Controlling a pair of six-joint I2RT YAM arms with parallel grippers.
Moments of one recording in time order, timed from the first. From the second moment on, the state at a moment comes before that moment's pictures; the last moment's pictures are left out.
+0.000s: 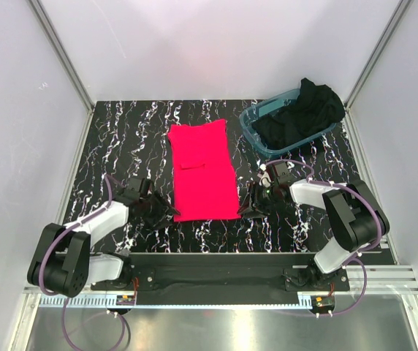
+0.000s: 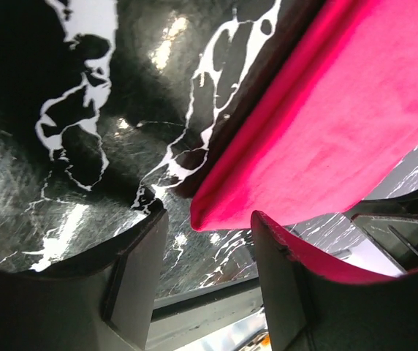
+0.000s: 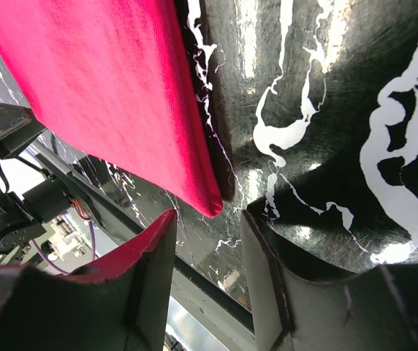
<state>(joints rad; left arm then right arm) -0.29 1.25 0.48 -0.35 0.31 -1.08 0.39 1.63 0.70 -0.18 -0.60 0.66</state>
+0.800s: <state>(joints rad) -0.32 1.30 0.43 -0.25 0.38 -1.24 0.39 1.63 0.69 -0.14 -0.64 0.70</state>
